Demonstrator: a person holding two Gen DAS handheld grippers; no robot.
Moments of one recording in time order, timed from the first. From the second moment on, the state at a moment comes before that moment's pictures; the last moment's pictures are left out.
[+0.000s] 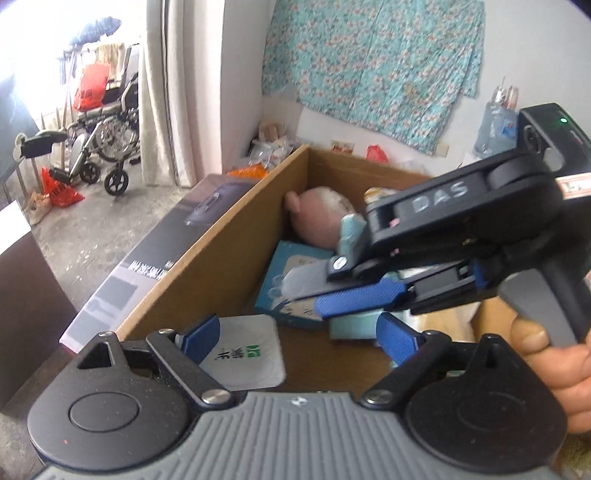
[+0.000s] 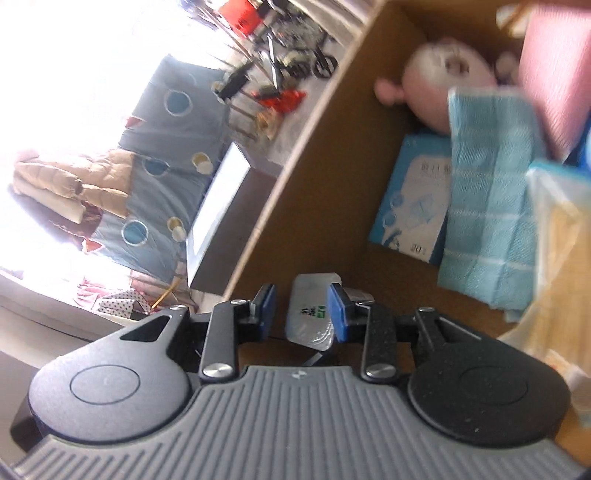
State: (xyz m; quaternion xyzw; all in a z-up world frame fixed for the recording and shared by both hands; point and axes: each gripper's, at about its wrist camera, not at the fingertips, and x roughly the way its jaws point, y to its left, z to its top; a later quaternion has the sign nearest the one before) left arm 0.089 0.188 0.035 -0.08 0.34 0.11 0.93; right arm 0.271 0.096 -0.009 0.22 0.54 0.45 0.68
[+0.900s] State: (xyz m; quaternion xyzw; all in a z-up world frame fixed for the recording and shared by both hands) left arm 0.068 -0.084 0.013 0.01 0.26 -0.21 0.94; right arm 0.084 -0.286 0.005 0.29 0.27 0.13 0.91
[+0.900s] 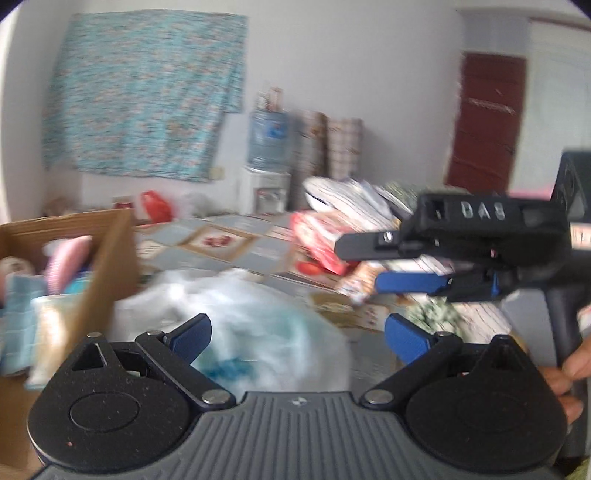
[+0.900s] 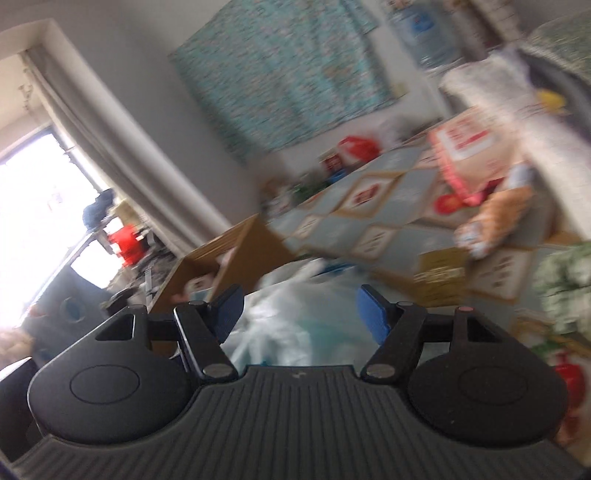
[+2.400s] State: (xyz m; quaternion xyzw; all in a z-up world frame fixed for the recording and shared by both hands) left arm 0.153 -0.257 -0.039 0.19 0.24 -0.24 0.92; right arm 0.174 -0.407 -0.037 0.32 0.37 0.09 0.87
